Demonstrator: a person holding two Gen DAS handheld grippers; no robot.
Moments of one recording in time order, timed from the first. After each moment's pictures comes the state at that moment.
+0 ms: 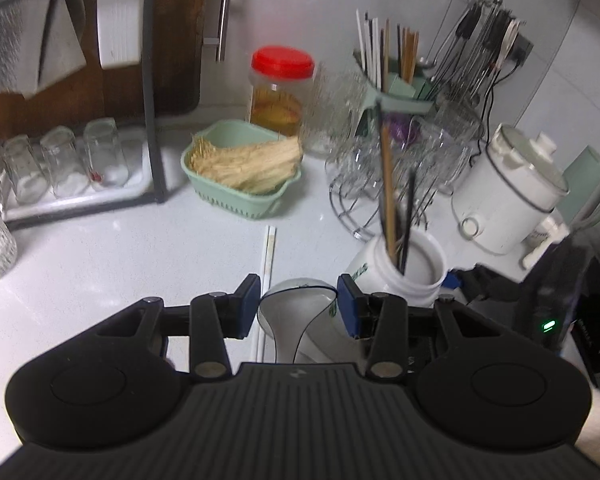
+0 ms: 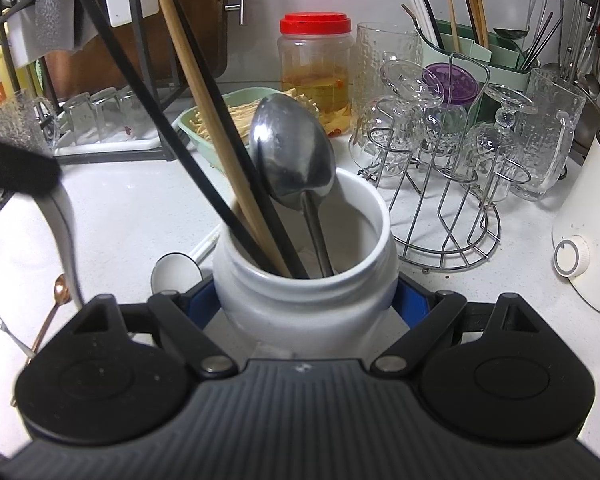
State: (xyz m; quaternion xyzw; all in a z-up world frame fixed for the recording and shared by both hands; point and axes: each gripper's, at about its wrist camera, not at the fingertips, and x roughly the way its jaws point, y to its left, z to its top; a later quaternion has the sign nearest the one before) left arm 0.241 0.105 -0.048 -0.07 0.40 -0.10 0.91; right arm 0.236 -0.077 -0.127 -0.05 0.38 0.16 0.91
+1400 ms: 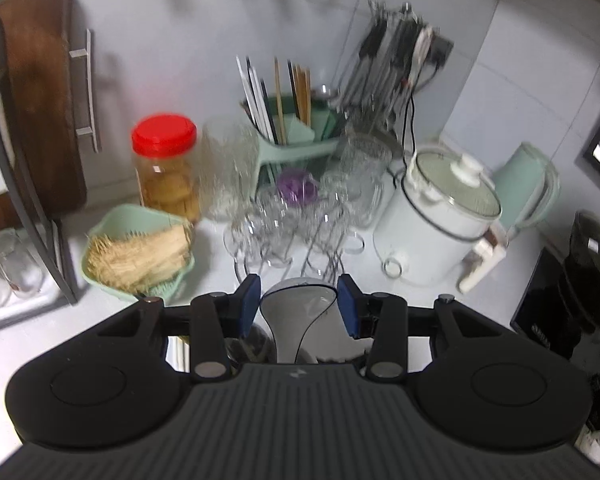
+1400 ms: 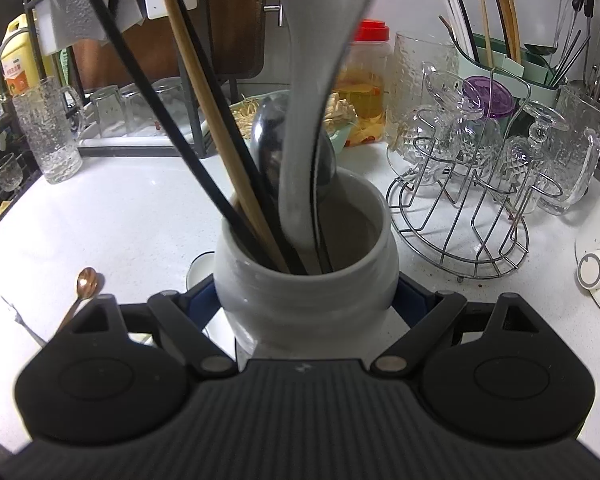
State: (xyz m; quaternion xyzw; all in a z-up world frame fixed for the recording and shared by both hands) left arm 0.306 0.025 -0.002 -0.03 0.38 -0.21 0.90; right arm 0.230 -0.057 -0.128 -0.06 0.37 0.19 0.91
